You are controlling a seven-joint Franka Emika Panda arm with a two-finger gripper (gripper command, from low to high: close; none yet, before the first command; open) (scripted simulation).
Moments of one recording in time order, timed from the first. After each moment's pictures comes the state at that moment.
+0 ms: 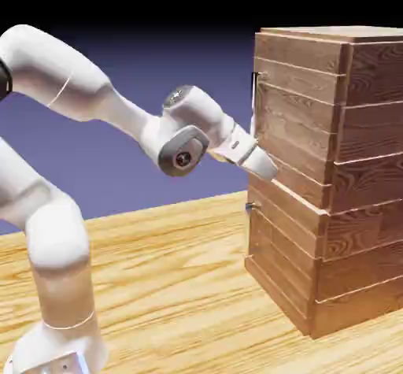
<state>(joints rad) -0.02 -0.60 0.04 -2.80 0.12 3.03 0.81</state>
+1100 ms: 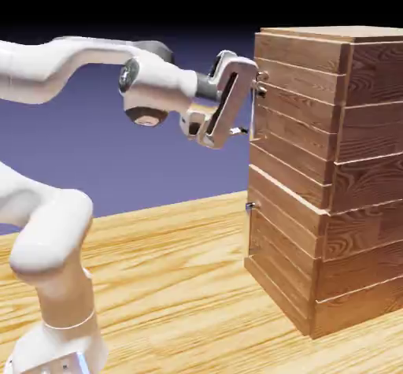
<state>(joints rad) -0.44 -0.93 0.58 -2.65 1.55 2.98 1.59</state>
